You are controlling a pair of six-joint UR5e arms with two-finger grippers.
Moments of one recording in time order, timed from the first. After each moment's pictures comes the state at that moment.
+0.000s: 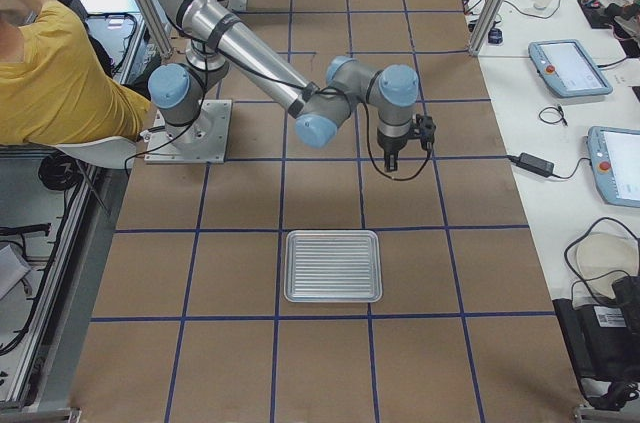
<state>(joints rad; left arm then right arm) -0.91 -2.02 -1.70 -1.22 1.74 0.49 1.08 -1.24 1.63 -2.07 -1.51 -0.36</state>
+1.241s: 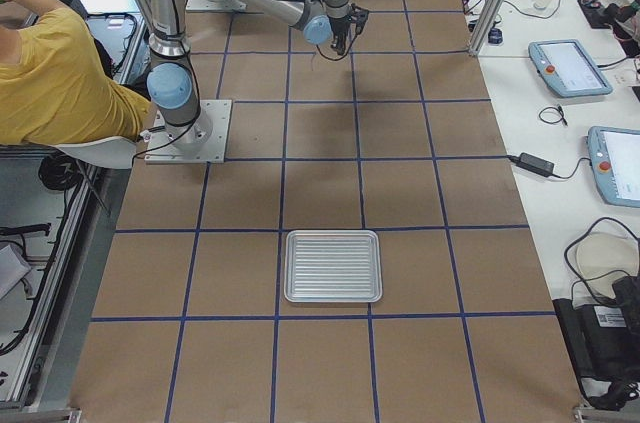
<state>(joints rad) -1.23 -1.90 -1.60 -1.30 1.63 0.26 1.93 -1.23 1.94 -2.46 -1.50 0.71</state>
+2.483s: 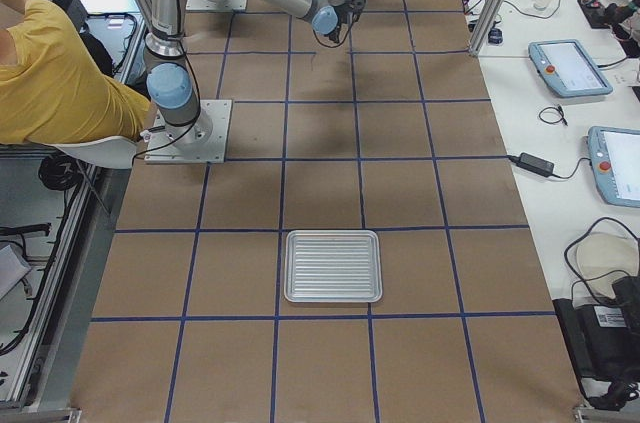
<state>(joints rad) -1.45 -1.88 -1.61 -1.27 1.55 0.13 1.79 -1.26 1.86 -2.36 -1.43 0.56</state>
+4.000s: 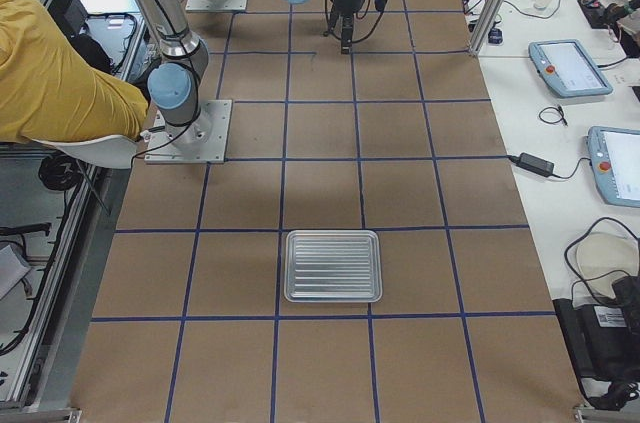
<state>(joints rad) -1.81 -2.00 -1.83 -1.08 1.52 -0.03 1.48 -1.56 1.62 -1.63 -1.58 -0.09</state>
